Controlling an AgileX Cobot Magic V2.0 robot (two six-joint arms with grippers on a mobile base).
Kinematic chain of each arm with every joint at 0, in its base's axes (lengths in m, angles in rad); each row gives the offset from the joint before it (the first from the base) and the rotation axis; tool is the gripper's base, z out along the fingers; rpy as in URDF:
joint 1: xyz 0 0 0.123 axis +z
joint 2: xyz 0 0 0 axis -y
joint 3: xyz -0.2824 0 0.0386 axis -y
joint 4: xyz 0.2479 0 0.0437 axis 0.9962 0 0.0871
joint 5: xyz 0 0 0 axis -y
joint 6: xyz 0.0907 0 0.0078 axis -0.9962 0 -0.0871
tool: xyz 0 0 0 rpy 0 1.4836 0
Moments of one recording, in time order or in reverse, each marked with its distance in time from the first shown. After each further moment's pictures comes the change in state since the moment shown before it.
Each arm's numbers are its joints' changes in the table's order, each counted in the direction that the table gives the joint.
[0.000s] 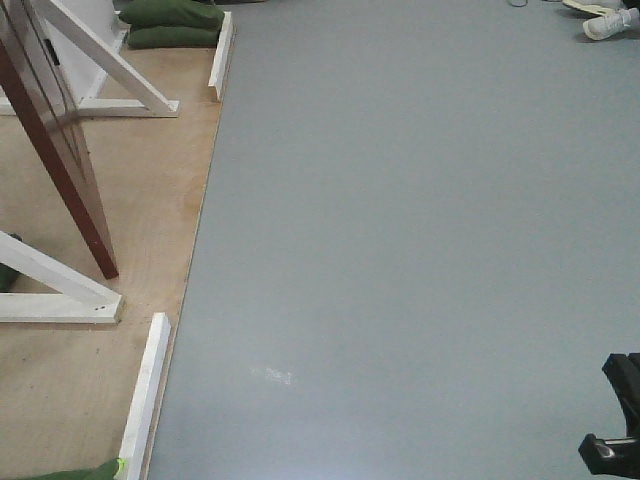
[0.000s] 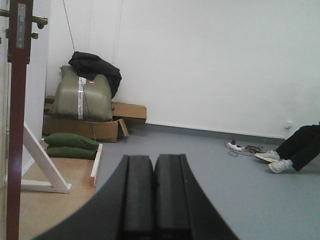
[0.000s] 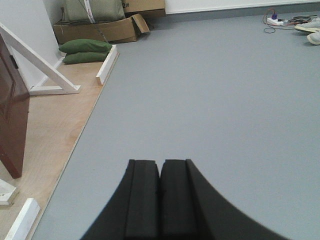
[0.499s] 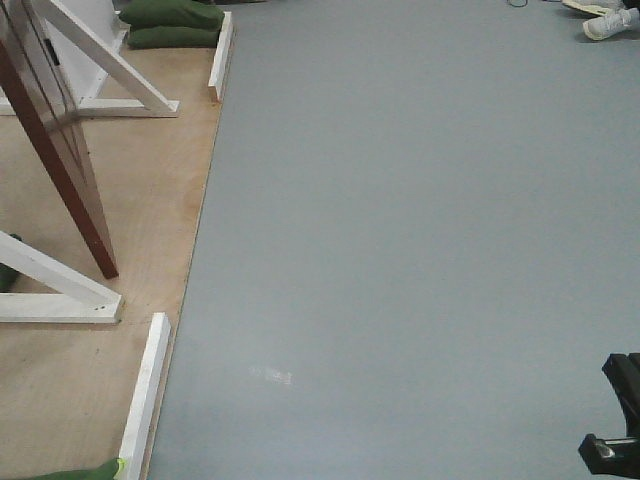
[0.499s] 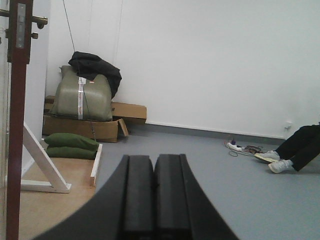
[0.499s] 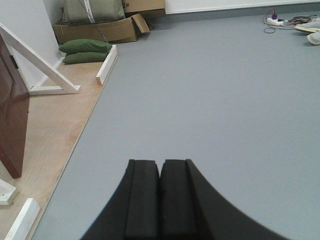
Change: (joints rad) left arm 0.000 0.000 0.000 0.000 0.000 0.000; right arm 0.000 0.000 0.000 0.000 0.000 0.000
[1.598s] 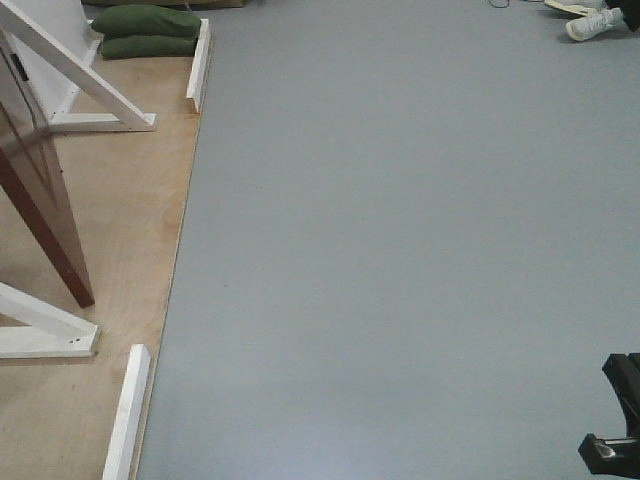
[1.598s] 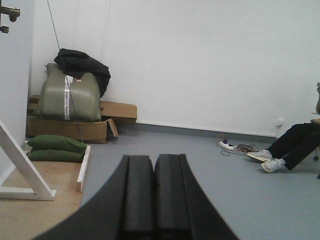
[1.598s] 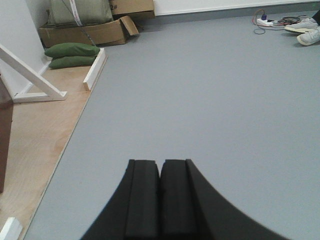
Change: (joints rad) left arm 0.000 0.000 0.000 0.000 0.000 0.000; right arm 0.000 0.000 0.000 0.000 0.000 0.000
